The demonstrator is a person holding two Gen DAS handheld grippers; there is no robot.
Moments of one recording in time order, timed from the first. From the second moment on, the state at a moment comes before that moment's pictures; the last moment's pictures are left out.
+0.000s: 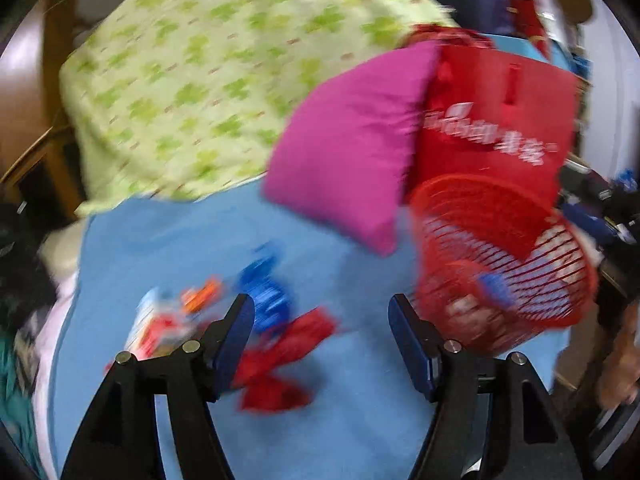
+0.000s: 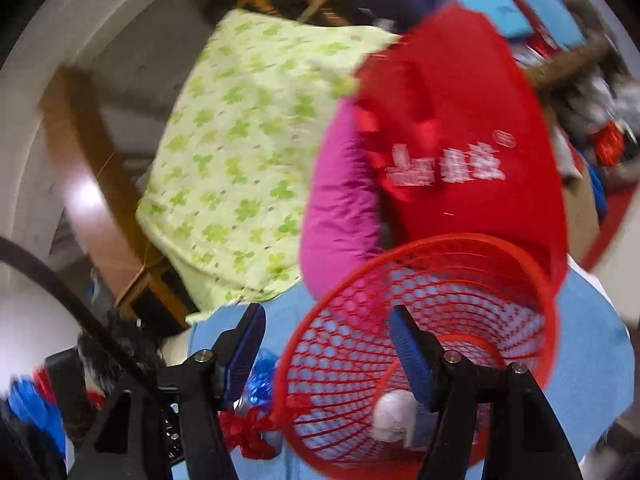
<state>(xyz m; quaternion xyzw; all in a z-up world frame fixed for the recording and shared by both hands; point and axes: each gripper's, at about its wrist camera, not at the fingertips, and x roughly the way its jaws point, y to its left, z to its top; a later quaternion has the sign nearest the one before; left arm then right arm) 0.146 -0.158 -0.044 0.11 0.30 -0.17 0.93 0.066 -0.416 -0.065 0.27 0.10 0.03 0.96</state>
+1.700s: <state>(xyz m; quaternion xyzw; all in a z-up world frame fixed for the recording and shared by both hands) 0.284 0.008 -0.141 0.01 0.37 -0.21 0.91 0.246 -0.205 -0.185 0.10 0.44 0.20 0.87</state>
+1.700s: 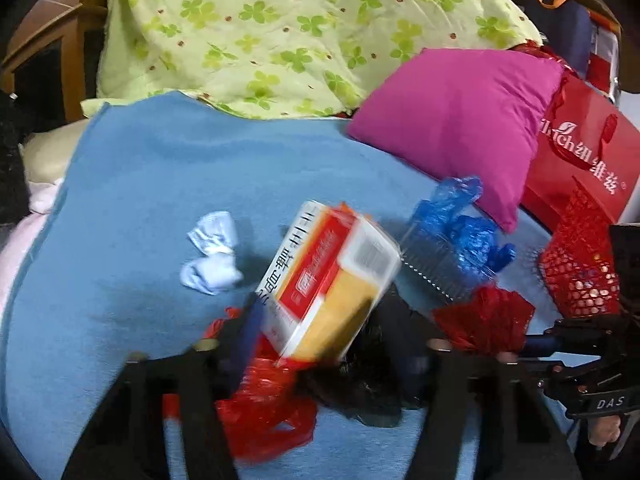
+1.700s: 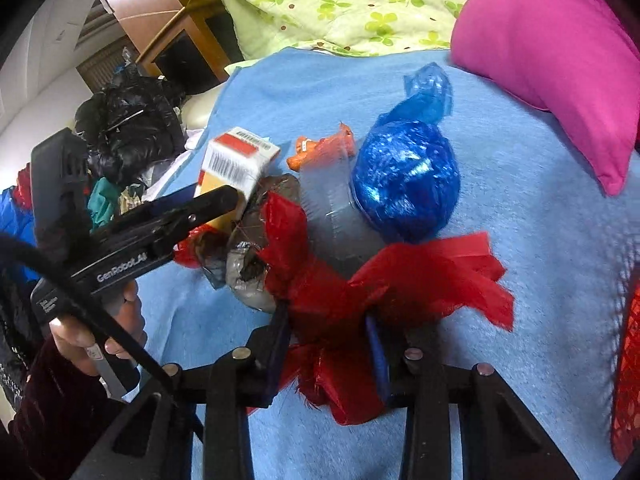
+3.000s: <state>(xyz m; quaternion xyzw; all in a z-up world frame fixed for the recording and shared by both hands) 0.295 -0.016 -0.134 0.01 0.36 -0.13 0.92 0.217 -0.232 -0.170 0.11 0.42 0.17 0.89</state>
